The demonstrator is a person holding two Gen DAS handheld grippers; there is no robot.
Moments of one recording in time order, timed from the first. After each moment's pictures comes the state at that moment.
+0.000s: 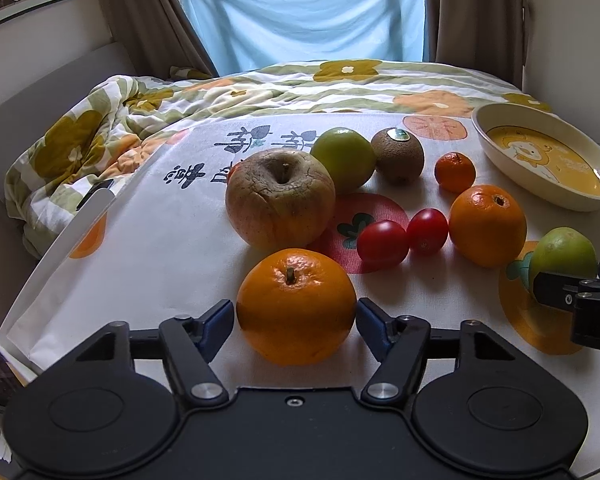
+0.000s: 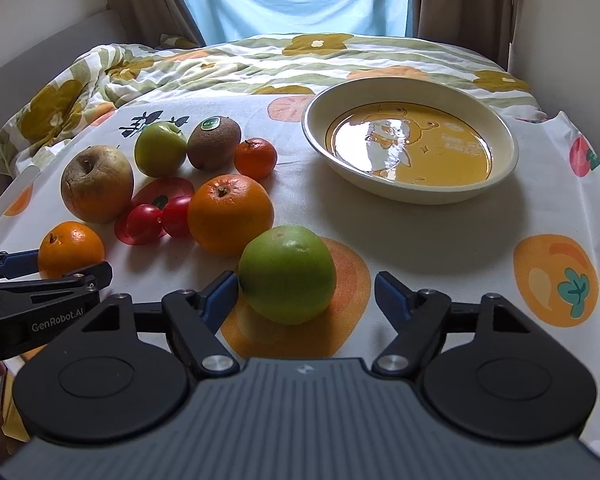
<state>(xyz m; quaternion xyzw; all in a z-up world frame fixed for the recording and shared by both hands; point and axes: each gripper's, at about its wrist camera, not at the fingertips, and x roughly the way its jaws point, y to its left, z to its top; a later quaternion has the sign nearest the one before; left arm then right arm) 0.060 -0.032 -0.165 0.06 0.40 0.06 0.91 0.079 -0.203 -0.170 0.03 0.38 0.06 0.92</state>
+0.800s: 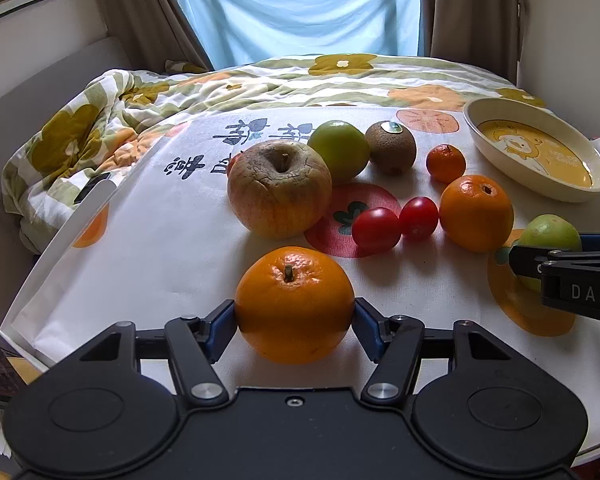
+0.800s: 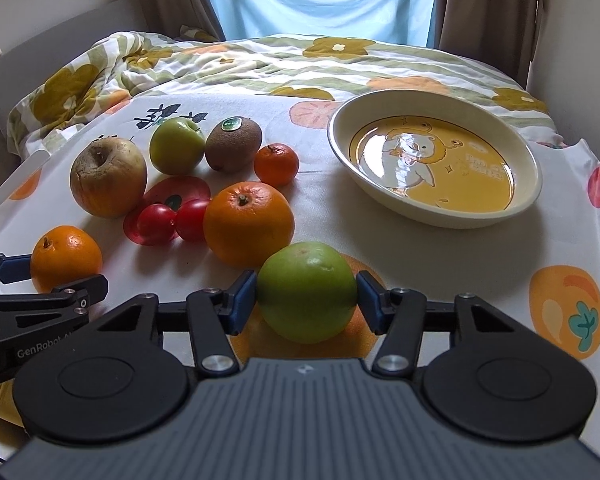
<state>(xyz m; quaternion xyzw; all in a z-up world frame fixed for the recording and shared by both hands) 0.048 -0.033 -0.157 0.06 0.40 0.05 0.91 0.088 -0.191 -0.167 -0.01 0.38 0.08 0.92</state>
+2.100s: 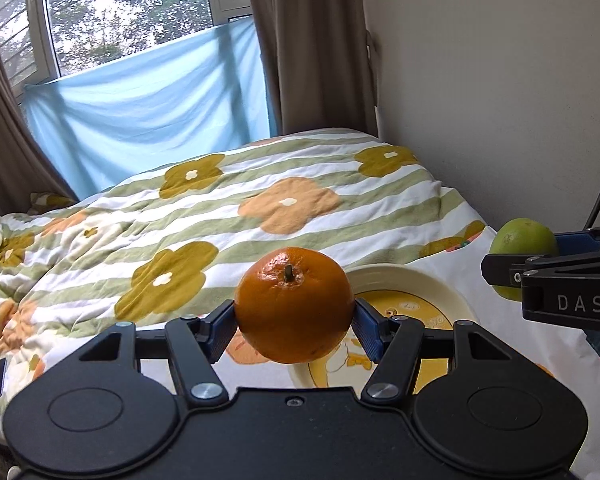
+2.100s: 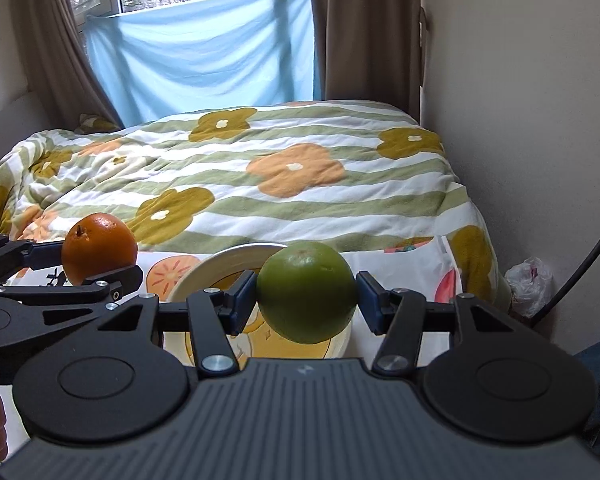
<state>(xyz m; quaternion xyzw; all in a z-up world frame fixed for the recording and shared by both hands) 0.194 -0.164 -0.047 0.13 0.31 -0.17 0.93 0.161 -0.320 -0.038 0.06 0.32 -0.07 0.94</state>
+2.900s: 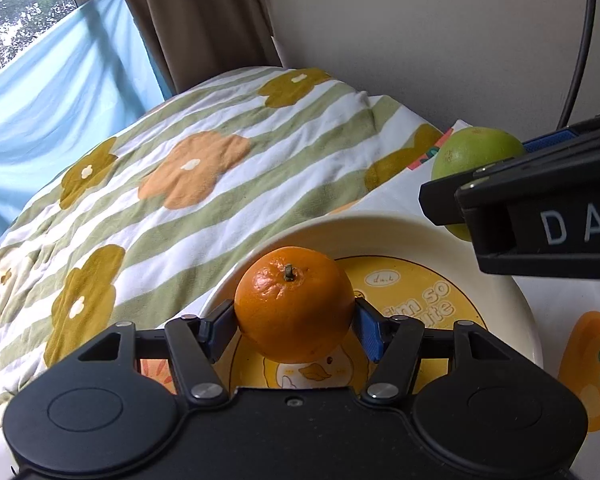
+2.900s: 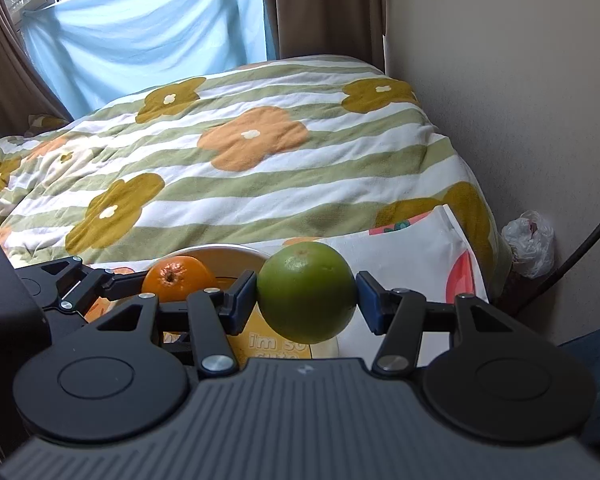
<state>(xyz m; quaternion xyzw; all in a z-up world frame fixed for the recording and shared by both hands) 0.279 -0.248 -0.150 0.25 0.37 -0.28 0.85 0.240 -0.349 -0.100 0.10 0.38 -0.12 0.91</state>
